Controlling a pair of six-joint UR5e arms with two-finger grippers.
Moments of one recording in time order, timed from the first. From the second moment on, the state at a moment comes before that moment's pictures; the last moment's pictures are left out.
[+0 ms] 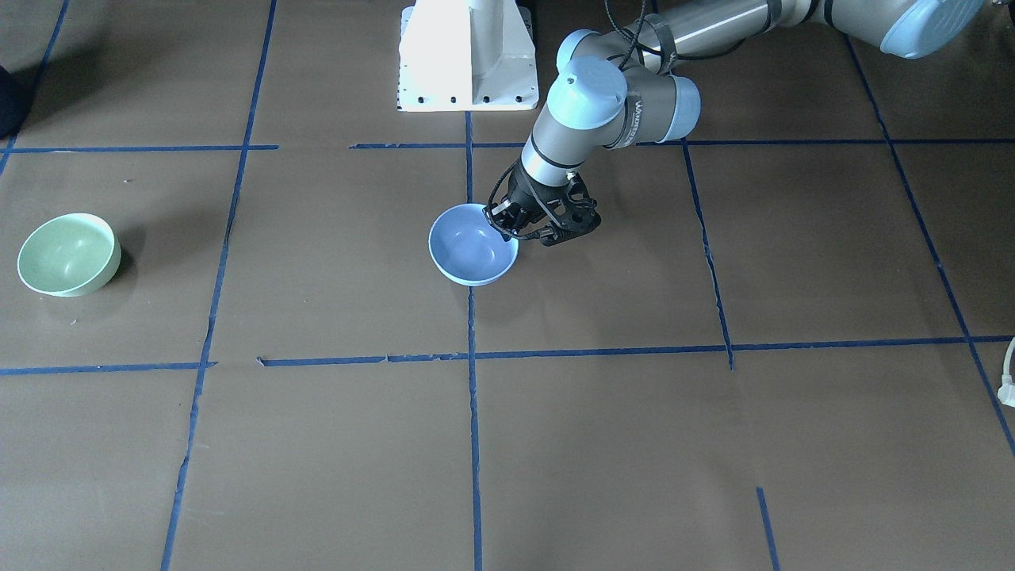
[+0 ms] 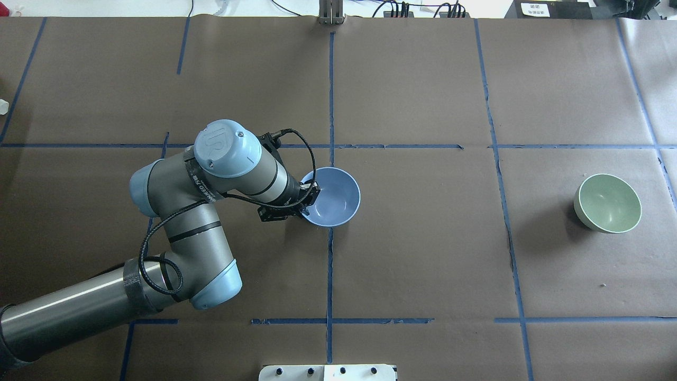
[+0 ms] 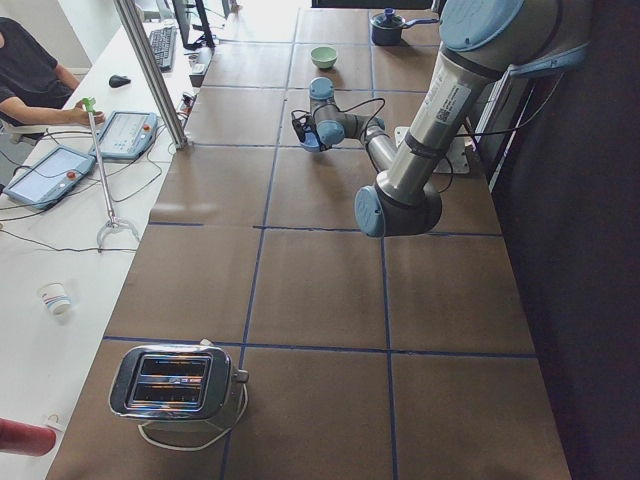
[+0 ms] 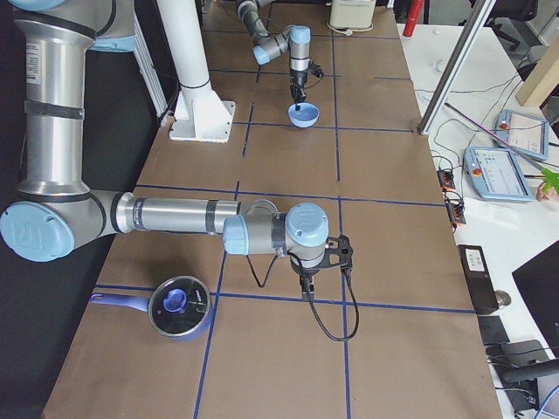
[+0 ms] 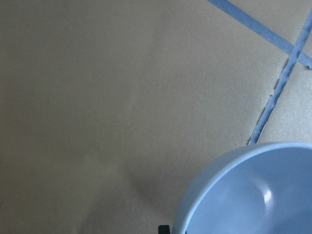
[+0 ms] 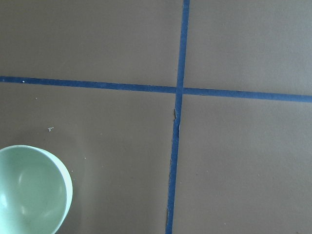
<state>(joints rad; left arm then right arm) -0.52 -2.23 -1.56 -1.94 -1.98 -1.73 1.58 -1.67 1.69 -1.49 2.41 -0.01</state>
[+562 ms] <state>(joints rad) -0.60 -2.22 -1.66 -1.92 -2.04 -1.72 1.58 -1.63 1.70 -1.48 2.43 -0.01</state>
